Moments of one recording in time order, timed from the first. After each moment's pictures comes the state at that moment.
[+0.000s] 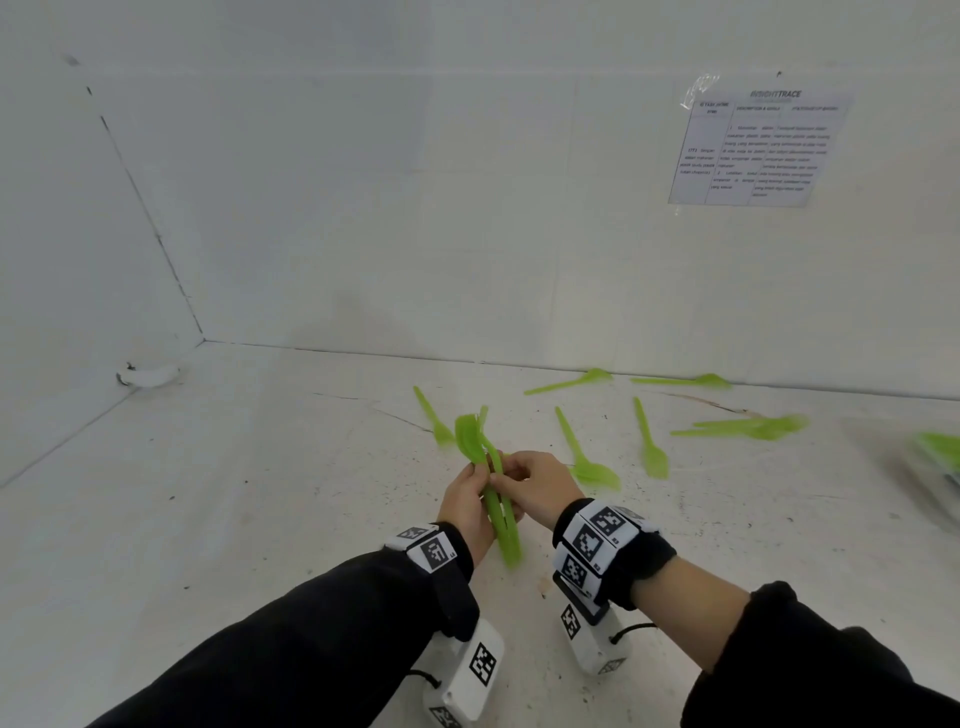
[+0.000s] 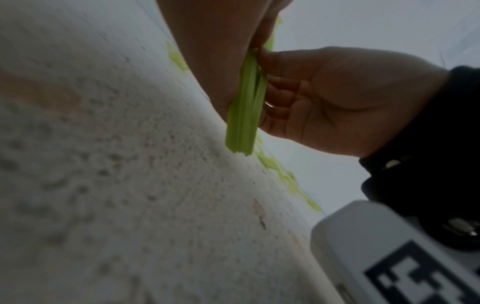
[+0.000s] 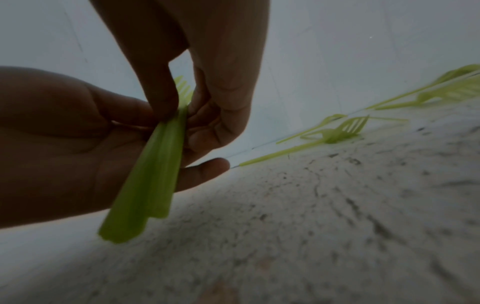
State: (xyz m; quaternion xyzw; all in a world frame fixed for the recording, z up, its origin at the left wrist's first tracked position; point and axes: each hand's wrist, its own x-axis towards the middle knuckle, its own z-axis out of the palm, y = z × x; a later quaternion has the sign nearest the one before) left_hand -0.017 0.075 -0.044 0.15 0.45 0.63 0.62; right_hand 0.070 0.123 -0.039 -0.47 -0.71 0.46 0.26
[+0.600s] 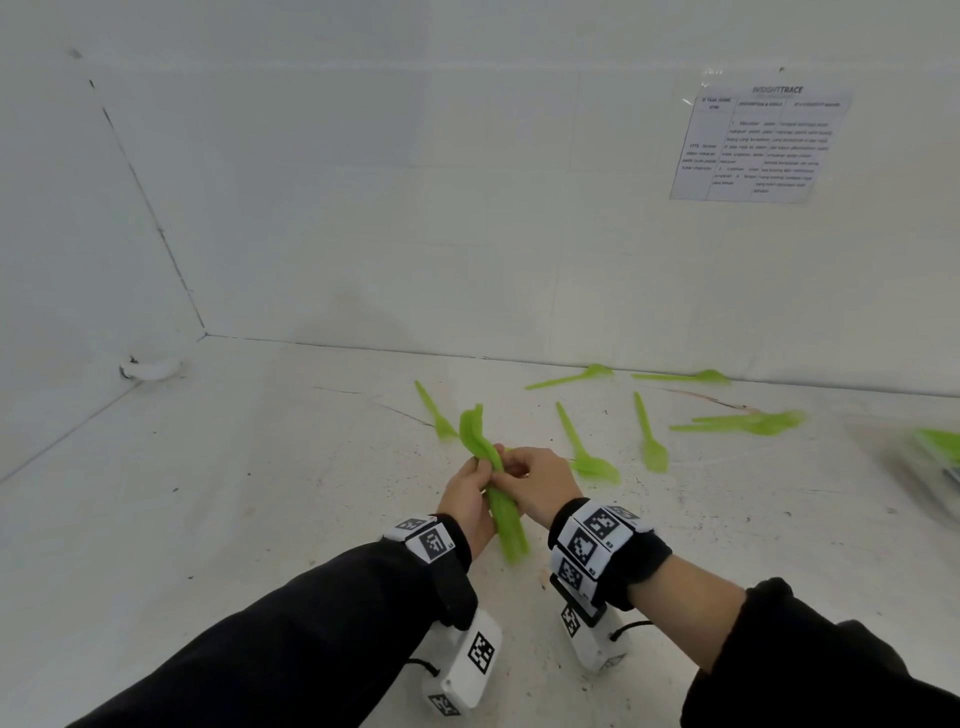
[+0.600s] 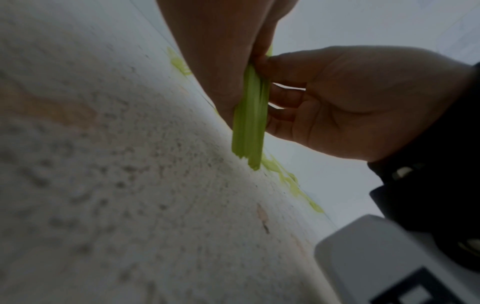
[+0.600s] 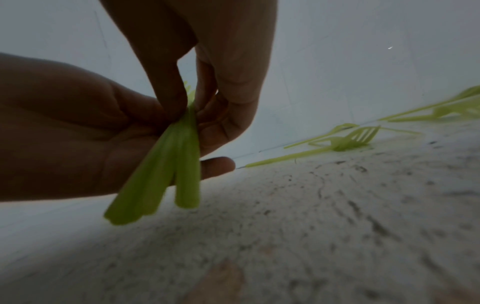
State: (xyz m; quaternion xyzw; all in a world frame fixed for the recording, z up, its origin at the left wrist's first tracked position) left_hand -0.018 0.072 -0.041 0.17 0.45 0.61 0.63; right_hand 0.070 0.114 -0.035 -0.49 -0.72 0.42 0.28
